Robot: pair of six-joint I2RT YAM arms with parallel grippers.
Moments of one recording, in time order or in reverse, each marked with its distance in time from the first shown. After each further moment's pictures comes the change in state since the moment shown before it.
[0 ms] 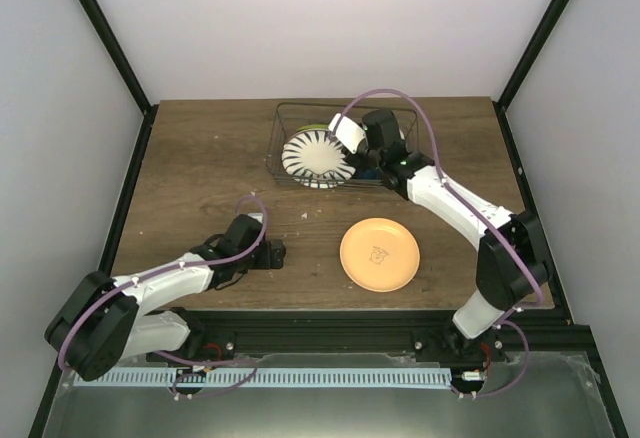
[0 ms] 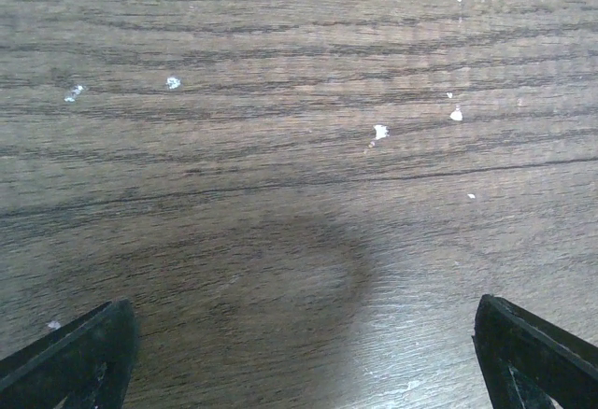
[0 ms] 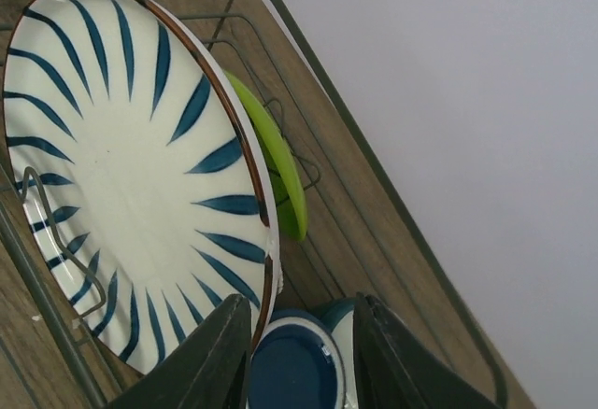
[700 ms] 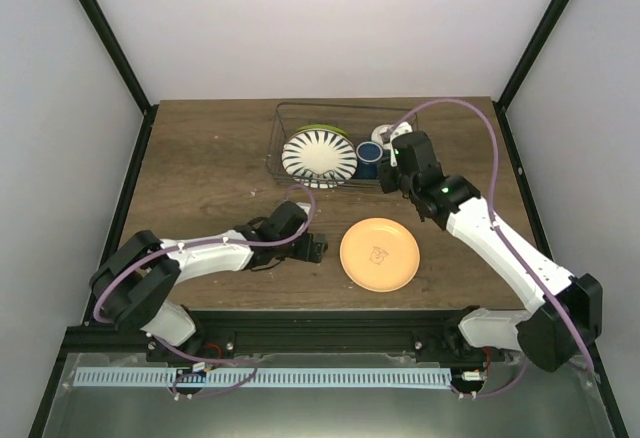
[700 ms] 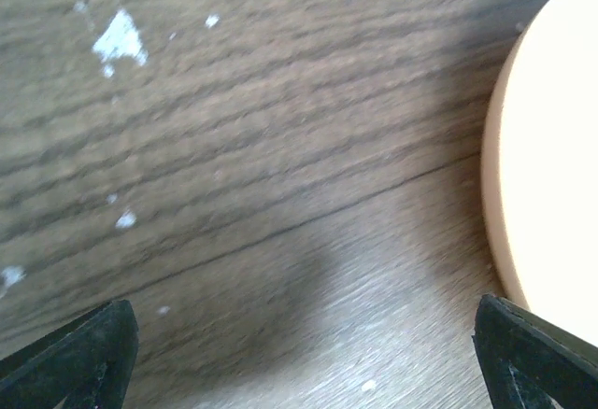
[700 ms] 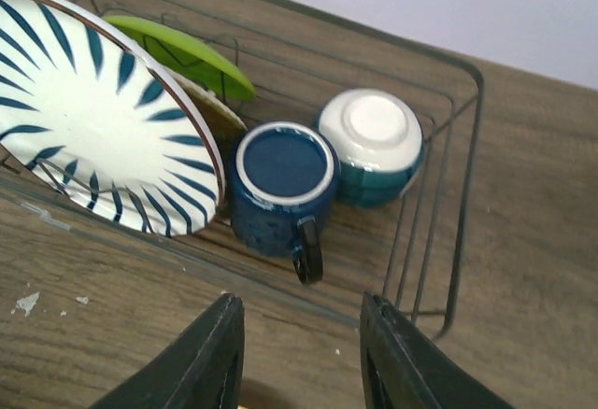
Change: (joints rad) left arm -0.180 0.300 0.272 0.043 0.053 0.016; right arm -0.007 -0.341 -0.136 -0.328 0.191 0.727
